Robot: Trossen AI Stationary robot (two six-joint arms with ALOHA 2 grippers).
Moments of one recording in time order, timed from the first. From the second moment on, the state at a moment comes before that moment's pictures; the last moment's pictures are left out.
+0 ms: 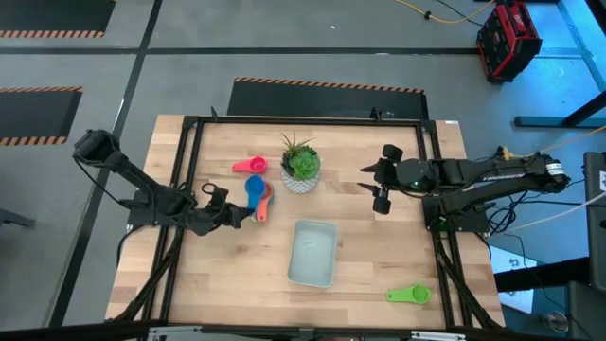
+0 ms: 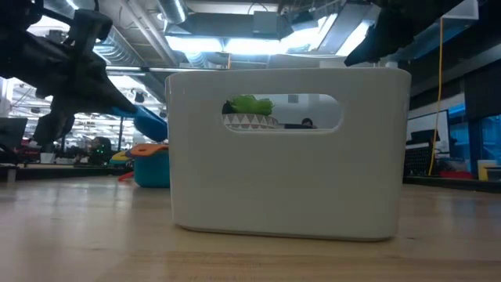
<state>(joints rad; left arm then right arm) -0.53 0.99 0.21 0.25 -0.80 -1.47 0.06 0.93 0.76 -0.42 0.35 -0.01</state>
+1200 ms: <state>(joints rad) -0.47 1.10 0.21 0.37 -0.68 -1.52 0.06 0.93 0.76 -0.43 0.35 -0.01</state>
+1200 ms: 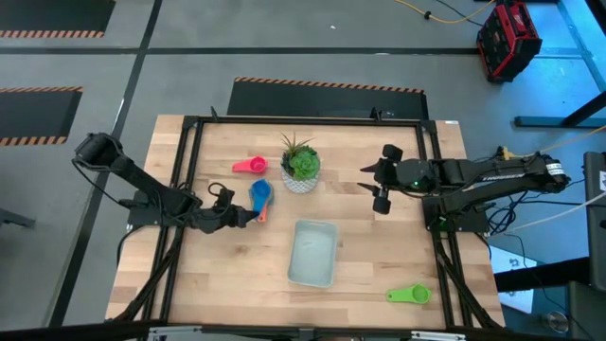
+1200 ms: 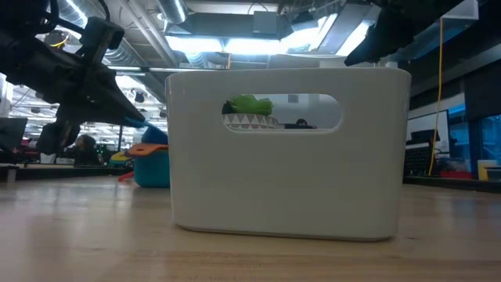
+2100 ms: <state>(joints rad) -0.40 1.09 0.21 0.32 -0.51 -1.35 0.06 0.93 0.77 -0.43 0.35 -0.01</state>
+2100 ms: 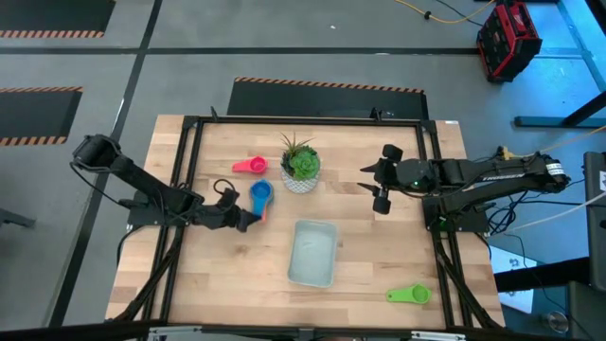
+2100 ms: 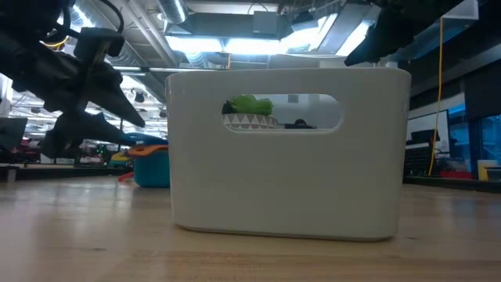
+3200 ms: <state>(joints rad) -0.39 0.92 0.25 0.68 -0.51 -0.98 0.06 0.93 0.77 -0.52 0.21 0.00</state>
